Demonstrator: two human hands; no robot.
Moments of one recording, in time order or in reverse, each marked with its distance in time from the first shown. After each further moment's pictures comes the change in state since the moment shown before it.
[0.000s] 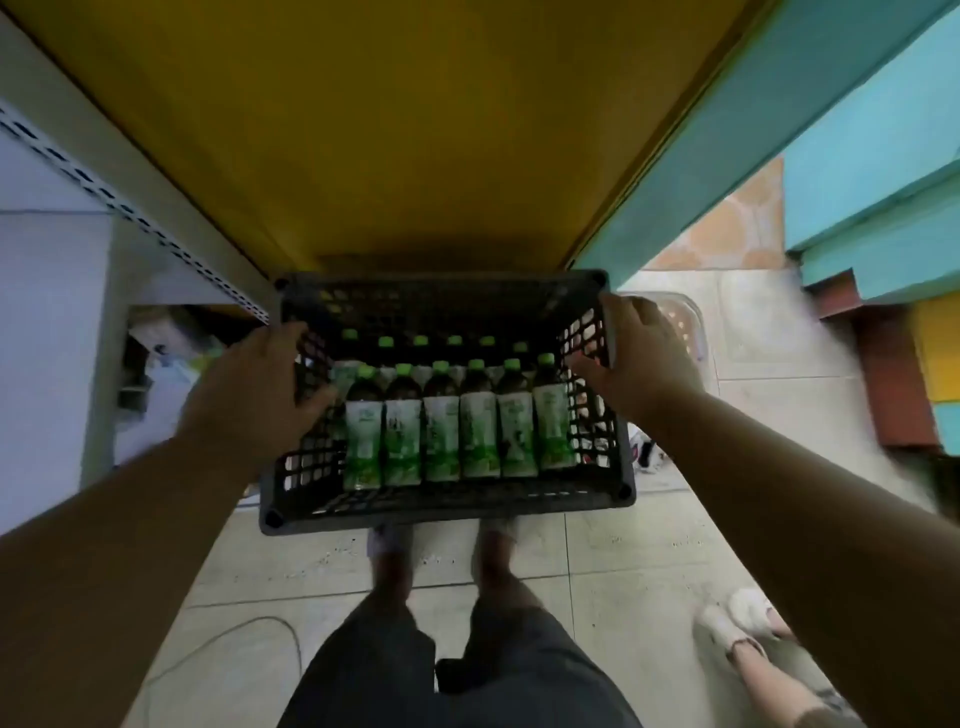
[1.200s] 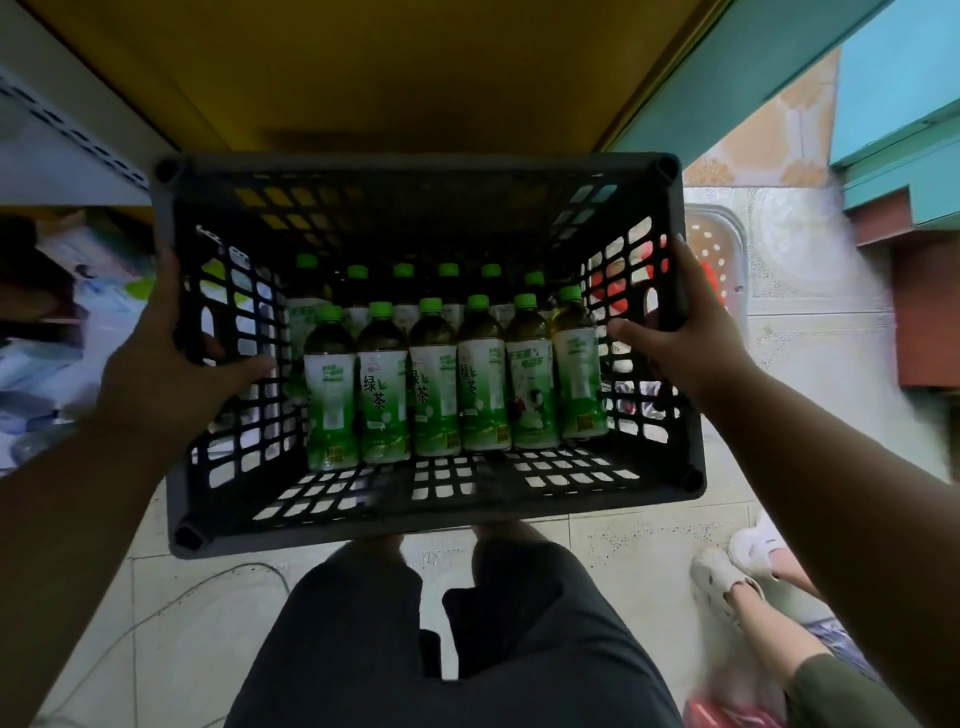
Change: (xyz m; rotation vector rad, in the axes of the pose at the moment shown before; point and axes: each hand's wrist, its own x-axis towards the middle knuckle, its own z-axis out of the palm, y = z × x) left_hand -0.002 -0.079 0.106 -0.618 0.141 -0.282; right_hand -0.001 0.073 0.090 0.800 -0.021 0.151
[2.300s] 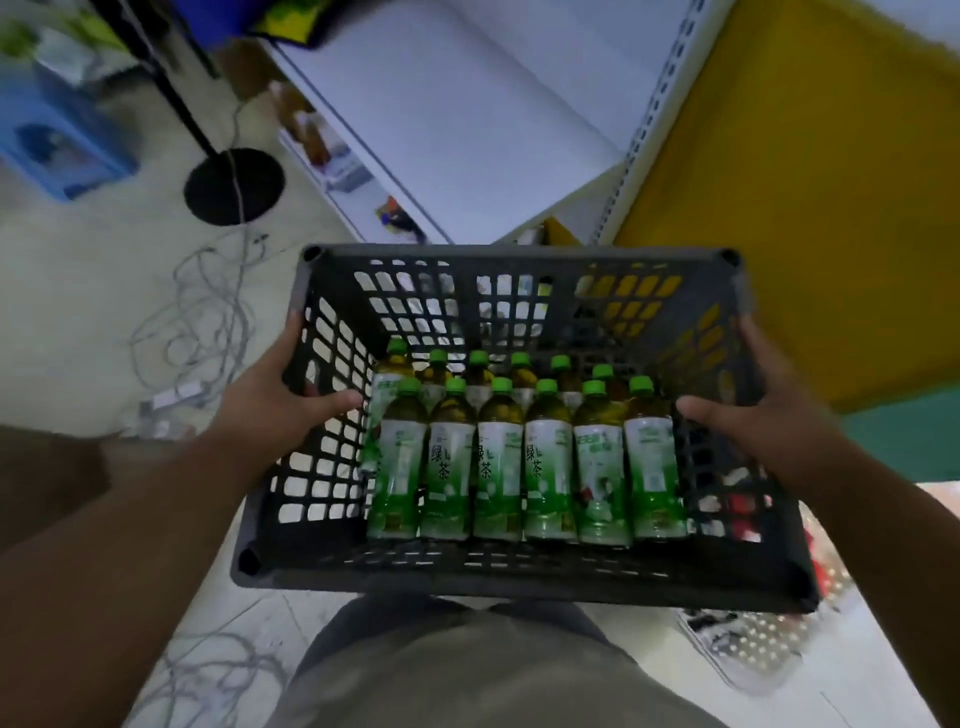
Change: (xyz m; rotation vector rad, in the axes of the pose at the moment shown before) left_hand -0.494 0.078 -0.055 -0.397 0.670 -0.642; right_hand -0.168 -0.211 -0.010 -0.451 -0.674 -0.534
